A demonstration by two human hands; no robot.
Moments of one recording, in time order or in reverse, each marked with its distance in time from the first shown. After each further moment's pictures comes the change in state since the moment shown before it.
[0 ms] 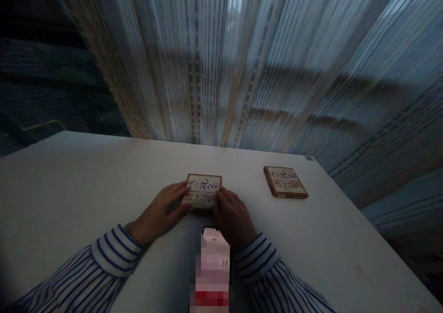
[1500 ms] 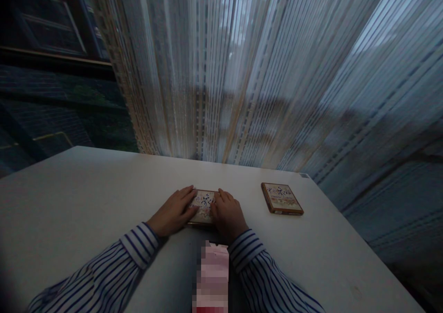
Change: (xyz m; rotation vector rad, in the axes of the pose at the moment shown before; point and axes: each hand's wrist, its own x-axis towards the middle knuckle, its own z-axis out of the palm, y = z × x) left_hand 0.032 0.008 -0.003 0.197 -0.205 -0.073; right_hand 0.044 -0.001 0.002 -0.232 -0.191 0.055
